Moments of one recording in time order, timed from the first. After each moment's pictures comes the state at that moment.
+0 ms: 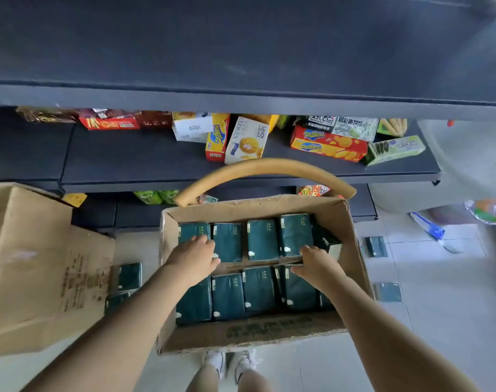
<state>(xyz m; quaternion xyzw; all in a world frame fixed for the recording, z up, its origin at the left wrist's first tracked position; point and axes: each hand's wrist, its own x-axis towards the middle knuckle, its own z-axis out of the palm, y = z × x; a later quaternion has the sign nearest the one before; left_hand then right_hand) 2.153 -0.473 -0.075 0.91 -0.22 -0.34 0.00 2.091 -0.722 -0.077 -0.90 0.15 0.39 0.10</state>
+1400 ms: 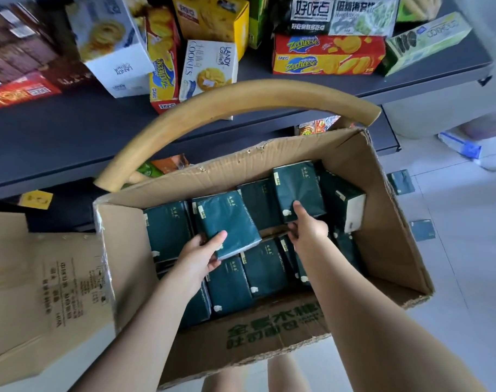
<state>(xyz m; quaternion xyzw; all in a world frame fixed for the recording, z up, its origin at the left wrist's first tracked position) 2.128 -0.515 -0.206 0.63 0.33 -0.39 0.58 2.101 -0.715 -0.219 -0.38 0.69 0.03 0.61</state>
